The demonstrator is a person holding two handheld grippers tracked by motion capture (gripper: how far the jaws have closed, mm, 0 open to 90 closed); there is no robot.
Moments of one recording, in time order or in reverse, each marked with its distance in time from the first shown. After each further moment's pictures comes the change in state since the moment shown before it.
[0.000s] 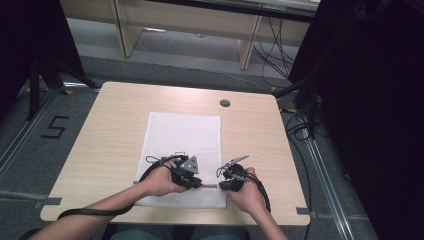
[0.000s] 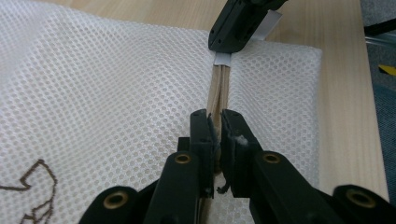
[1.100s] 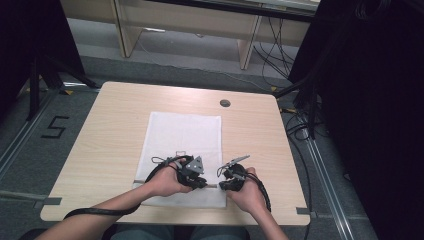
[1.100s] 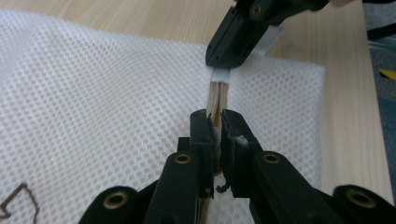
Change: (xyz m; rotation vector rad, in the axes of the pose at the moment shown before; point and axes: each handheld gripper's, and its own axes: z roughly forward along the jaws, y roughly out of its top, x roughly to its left) left arm -0.002 0.008 0.011 -0.003 0.003 -0.005; right arm -0.003 0.000 0.001 -0.019 0.019 -0.014
